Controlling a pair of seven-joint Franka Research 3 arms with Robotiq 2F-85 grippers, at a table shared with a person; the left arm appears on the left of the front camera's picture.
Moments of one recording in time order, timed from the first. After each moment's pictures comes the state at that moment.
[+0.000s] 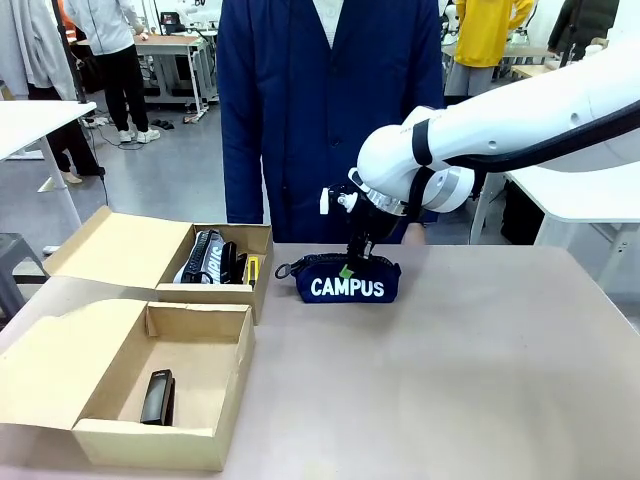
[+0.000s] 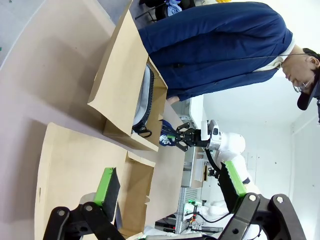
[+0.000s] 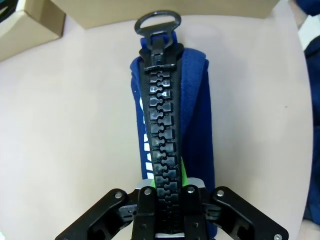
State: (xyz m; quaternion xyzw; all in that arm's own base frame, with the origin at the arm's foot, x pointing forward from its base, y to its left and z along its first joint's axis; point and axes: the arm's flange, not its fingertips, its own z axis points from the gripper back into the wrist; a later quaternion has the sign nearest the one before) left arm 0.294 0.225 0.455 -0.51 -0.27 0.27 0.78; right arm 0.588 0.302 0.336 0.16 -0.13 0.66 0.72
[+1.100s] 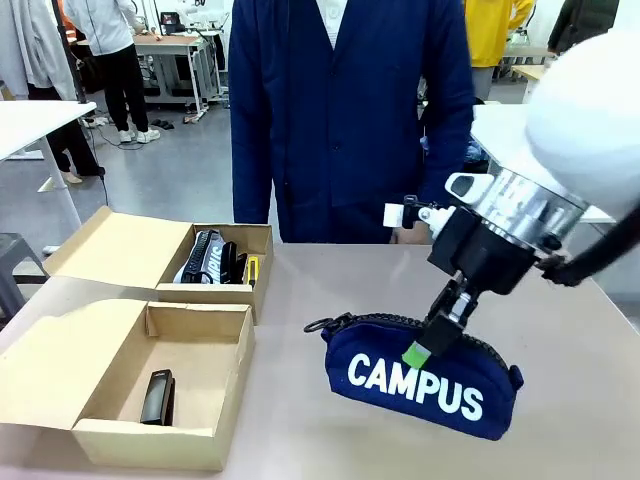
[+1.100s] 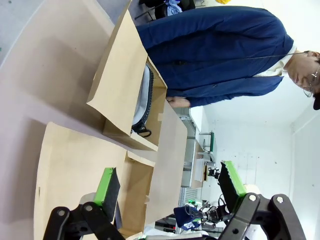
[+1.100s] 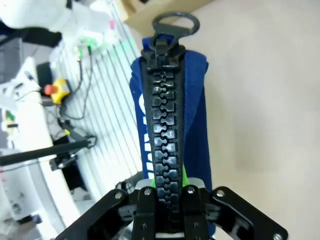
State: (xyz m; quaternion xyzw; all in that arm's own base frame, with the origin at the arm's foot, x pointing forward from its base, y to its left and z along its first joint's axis) left arm 0.294 0.225 0.455 -0.51 -0.27 0.27 0.78; right arm 0.272 0.229 0.462 0.27 -0.04 0.49 0.83
